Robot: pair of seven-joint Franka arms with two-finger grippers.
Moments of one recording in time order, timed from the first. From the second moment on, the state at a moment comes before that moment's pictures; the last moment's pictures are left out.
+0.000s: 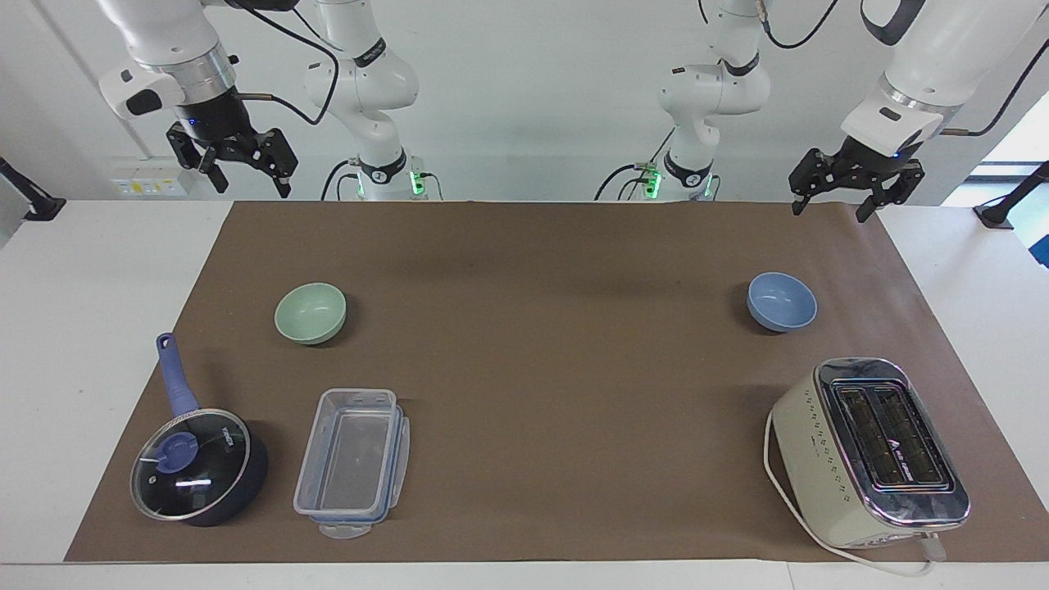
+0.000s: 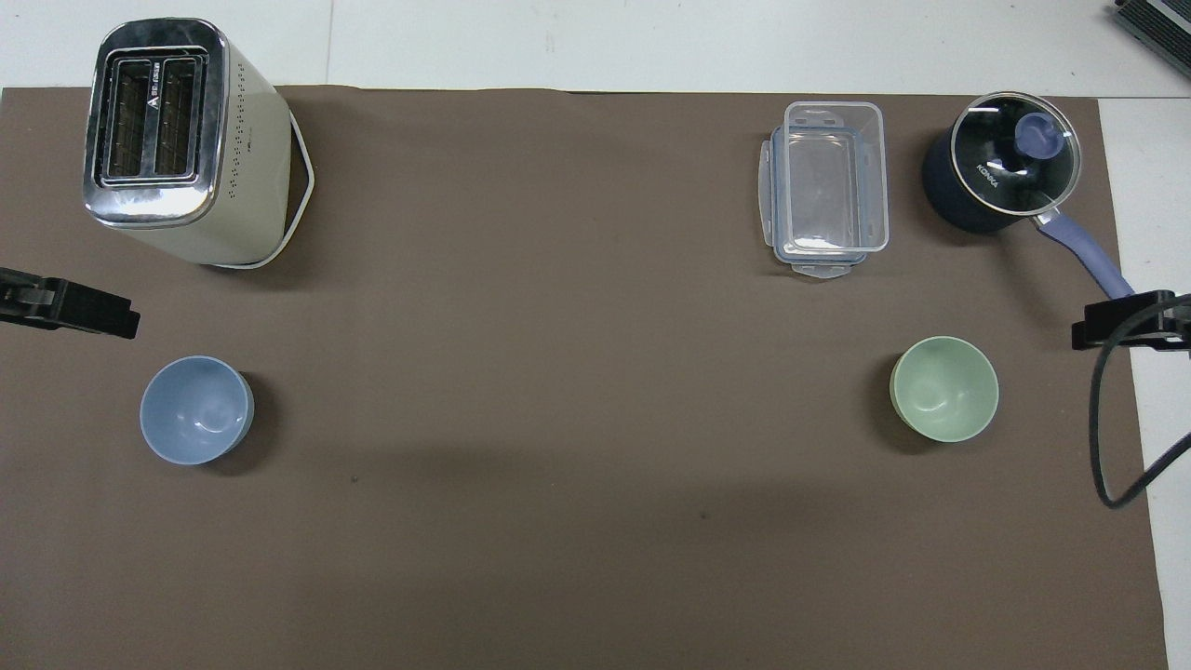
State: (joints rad) left arm -0.06 -0.02 -0.01 -1.53 -0.01 1.50 0.14; right arm 0.03 -0.09 -0.07 -1.59 -0.02 1.51 0.07
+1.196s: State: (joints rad) left arm 0.00 -0.02 -0.01 -1.59 -0.05 1.55 0.18; right arm 0.03 -0.09 -0.07 -1.59 -0.02 1.51 0.07
